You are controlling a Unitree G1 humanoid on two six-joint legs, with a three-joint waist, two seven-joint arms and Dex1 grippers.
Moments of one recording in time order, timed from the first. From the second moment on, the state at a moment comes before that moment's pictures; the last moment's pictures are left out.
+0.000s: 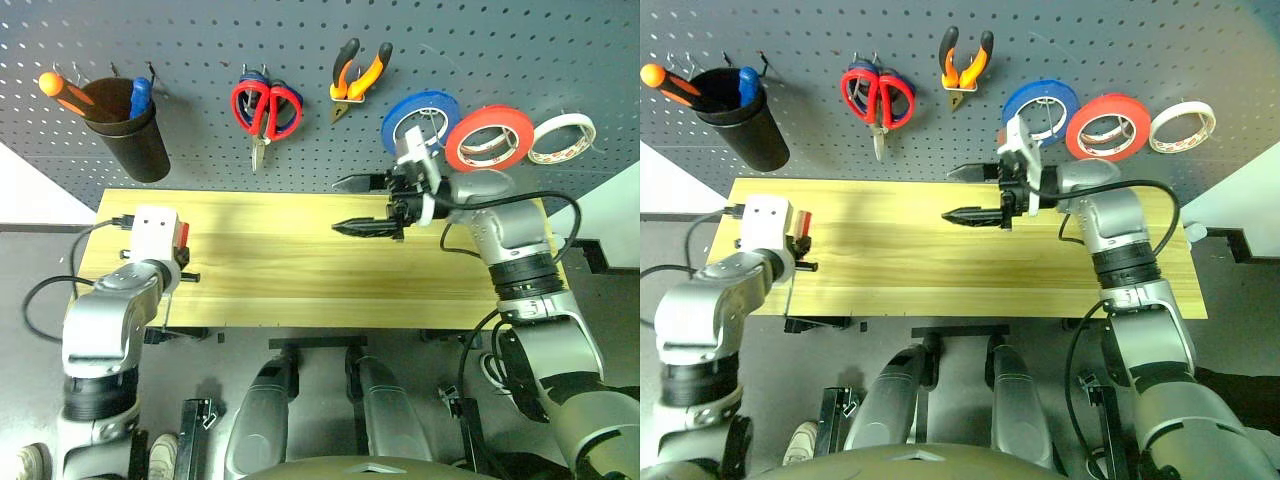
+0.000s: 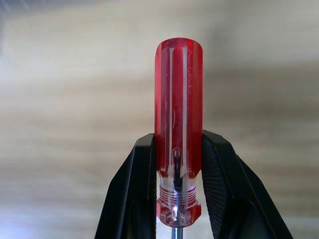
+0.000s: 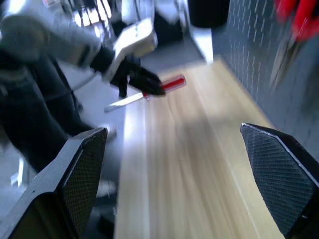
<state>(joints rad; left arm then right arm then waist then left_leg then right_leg) -0.29 0.50 0.21 -0.50 -0.20 1.21 -0.09 -0.88 -0.49 0.06 0.29 0.43 0.48 1.35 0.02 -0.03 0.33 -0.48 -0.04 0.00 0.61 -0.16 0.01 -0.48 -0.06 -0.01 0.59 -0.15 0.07</state>
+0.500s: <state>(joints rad) -0.30 0.55 0.31 -0.63 -0.24 0.95 -0.22 -0.92 -0.52 0.01 0.20 0.52 0.50 1.36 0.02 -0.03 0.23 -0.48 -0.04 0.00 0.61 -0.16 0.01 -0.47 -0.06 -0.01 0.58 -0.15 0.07</state>
